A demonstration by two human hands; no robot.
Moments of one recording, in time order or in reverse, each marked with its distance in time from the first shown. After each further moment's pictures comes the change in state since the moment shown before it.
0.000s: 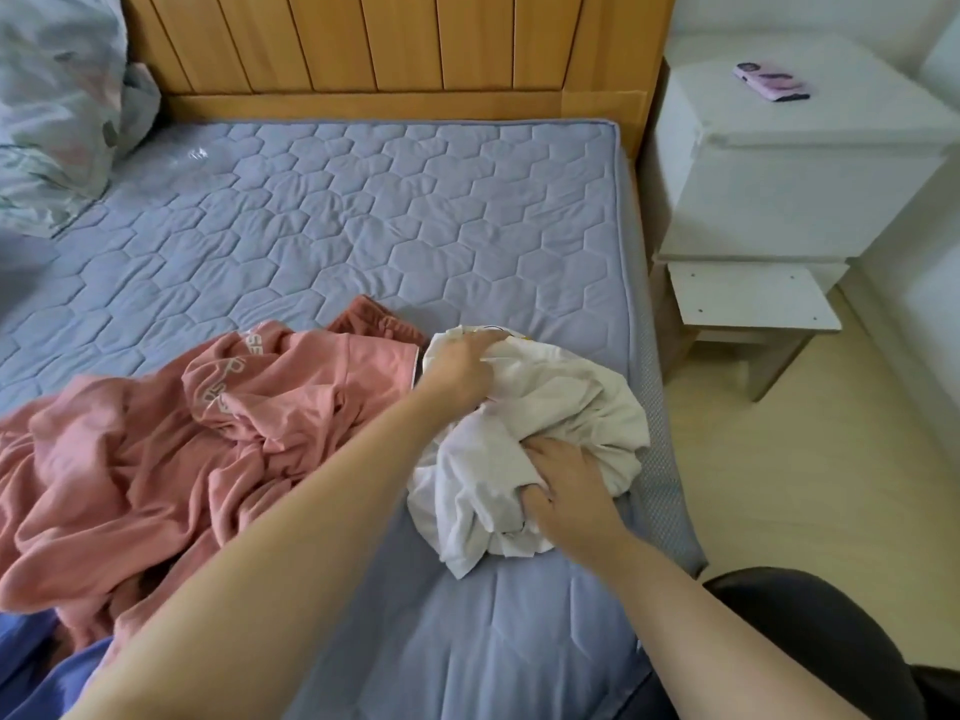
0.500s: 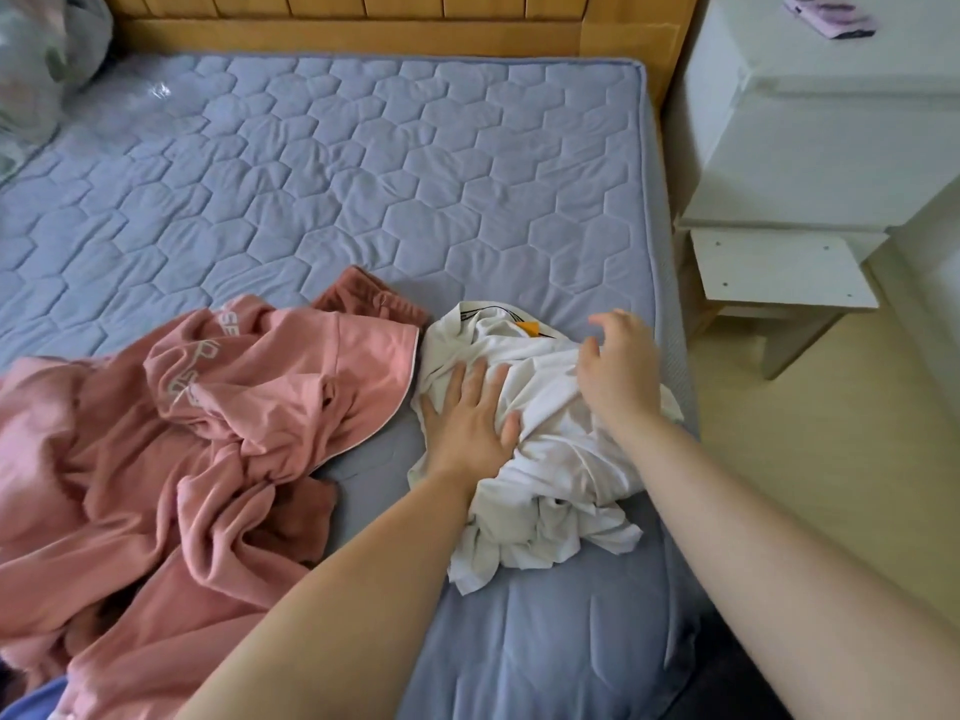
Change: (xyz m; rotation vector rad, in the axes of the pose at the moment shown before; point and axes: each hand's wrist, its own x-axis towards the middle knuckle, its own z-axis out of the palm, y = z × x) left_hand -0.016 -0.066 0.092 0.352 0.024 -0.062; right_hand 0.116 0.038 -0.032 -0.171 0.350 0.316
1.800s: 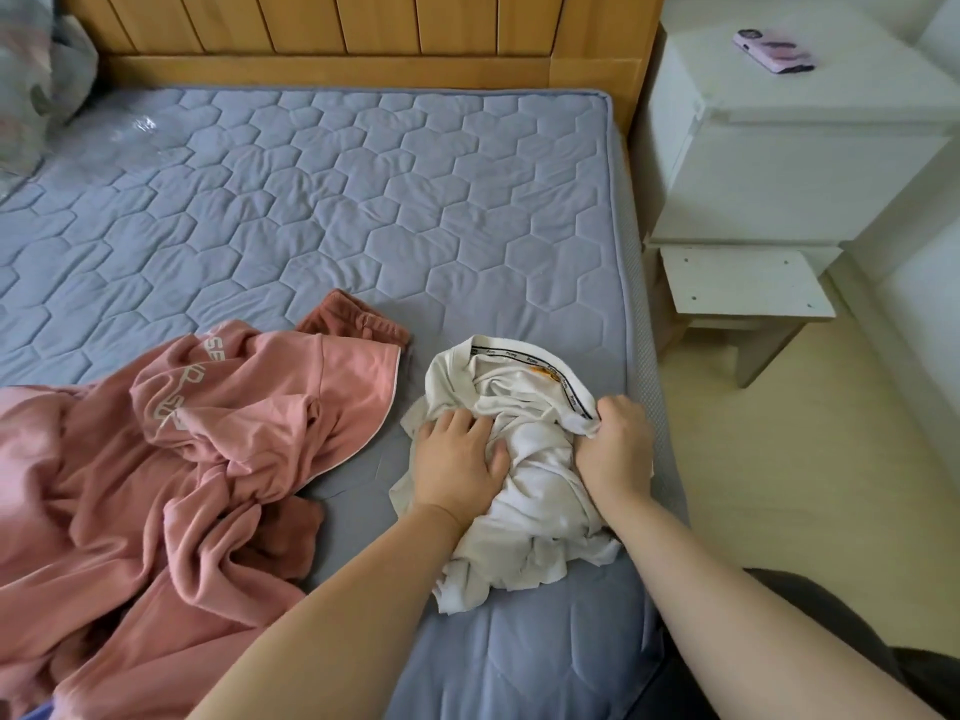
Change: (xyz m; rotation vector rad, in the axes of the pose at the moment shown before) left_hand -0.024 0.011 -0.008 0.033 0.378 0.214; right_hand -0.063 0.040 -0.001 -0.018 0.084 -0.063
